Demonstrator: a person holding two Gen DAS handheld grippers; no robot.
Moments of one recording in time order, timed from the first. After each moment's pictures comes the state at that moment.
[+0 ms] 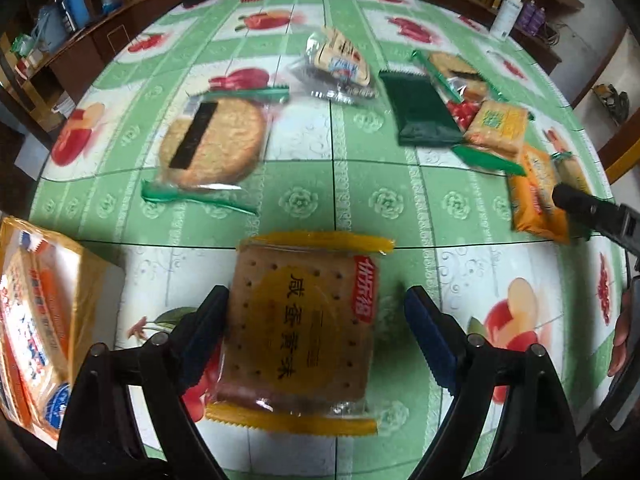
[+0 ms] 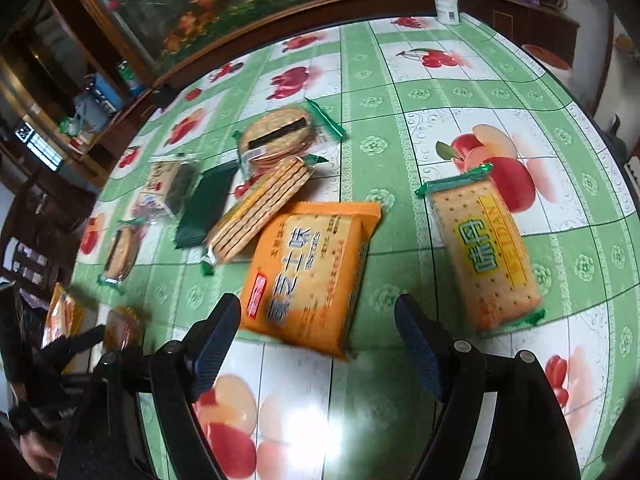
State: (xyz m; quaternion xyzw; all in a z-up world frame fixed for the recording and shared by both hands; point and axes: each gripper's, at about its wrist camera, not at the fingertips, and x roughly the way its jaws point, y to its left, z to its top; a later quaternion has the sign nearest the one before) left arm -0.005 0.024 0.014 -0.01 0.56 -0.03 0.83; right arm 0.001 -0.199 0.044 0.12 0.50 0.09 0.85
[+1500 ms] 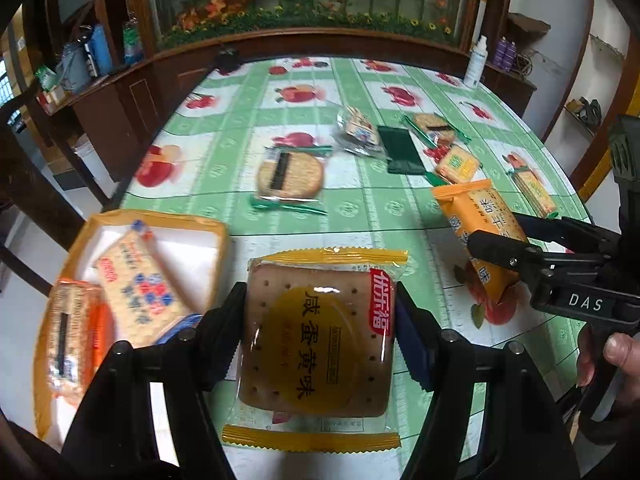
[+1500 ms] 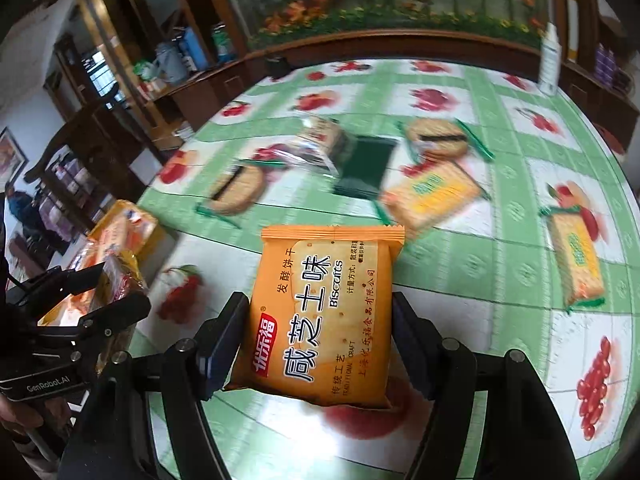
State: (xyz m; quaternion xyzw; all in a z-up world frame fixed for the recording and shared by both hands) left arm -0.102 0.078 0.089 0.01 0.45 -0.04 0.89; right arm -0.074 -0.086 0.080 0.02 0.44 0.22 0.87
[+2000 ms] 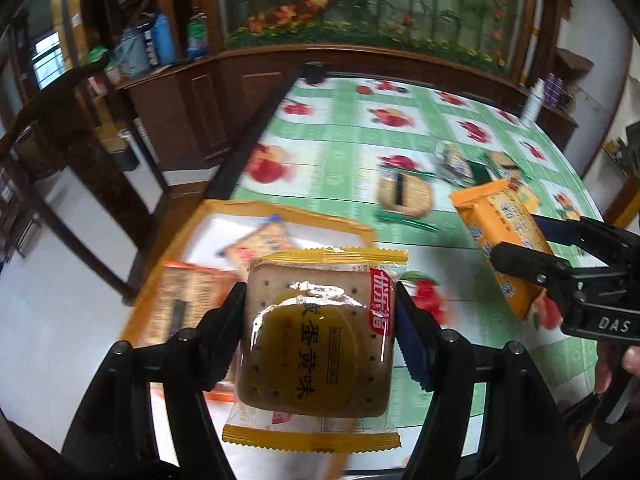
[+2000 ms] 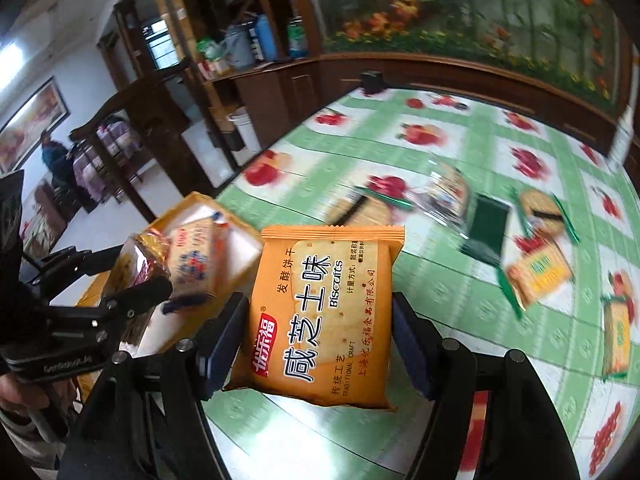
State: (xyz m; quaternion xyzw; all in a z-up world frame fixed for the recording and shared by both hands) left arm -0.126 0.181 0.109 -0.02 0.43 0.05 0.90; right arm -0.082 0.022 0.112 -0.04 0.41 0.30 0.86
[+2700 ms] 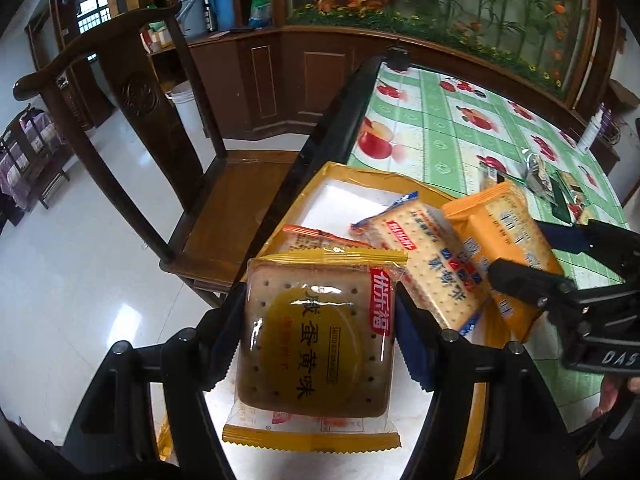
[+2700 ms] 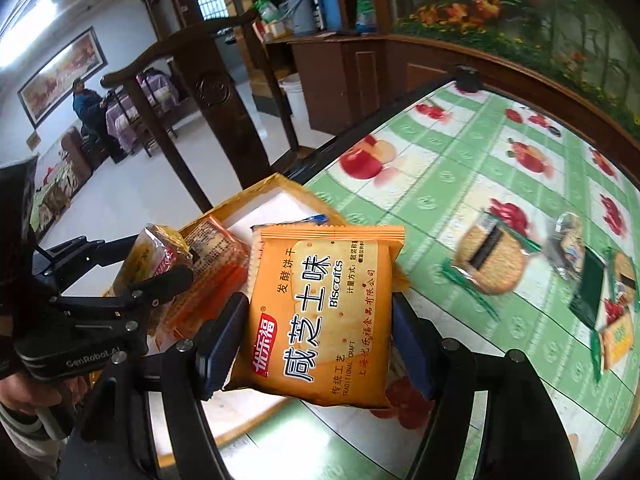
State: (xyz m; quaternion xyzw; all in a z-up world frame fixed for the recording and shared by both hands) left arm -0.140 0.273 0.081 -0.06 0.45 0.12 0.88; right arm -0.078 0.144 0.091 -0.10 0.44 0.37 0.81
